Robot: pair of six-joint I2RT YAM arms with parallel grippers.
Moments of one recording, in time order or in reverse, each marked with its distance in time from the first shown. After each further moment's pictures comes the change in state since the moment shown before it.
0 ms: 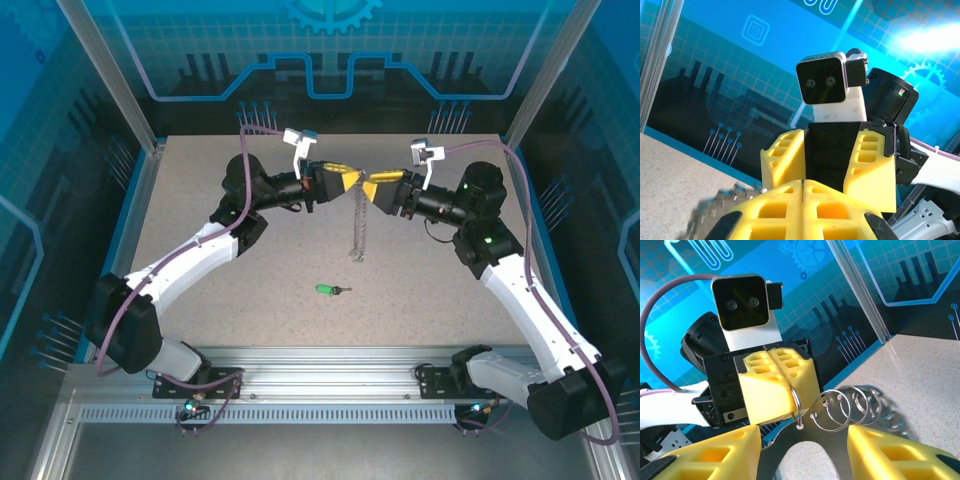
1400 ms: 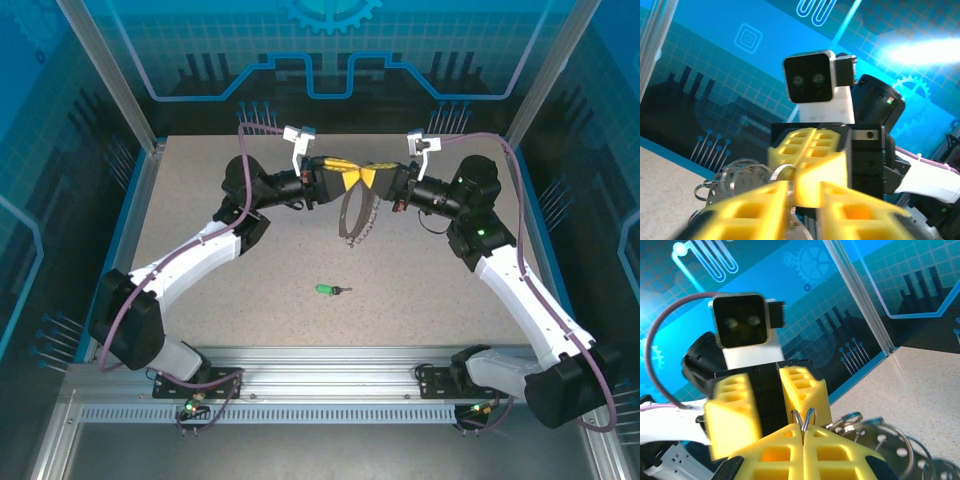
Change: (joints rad) left arm -0.008 0.017 0.001 0.093 0.002 -0.090; right arm 0.021 0.059 0.032 0.083 0.035 0.041
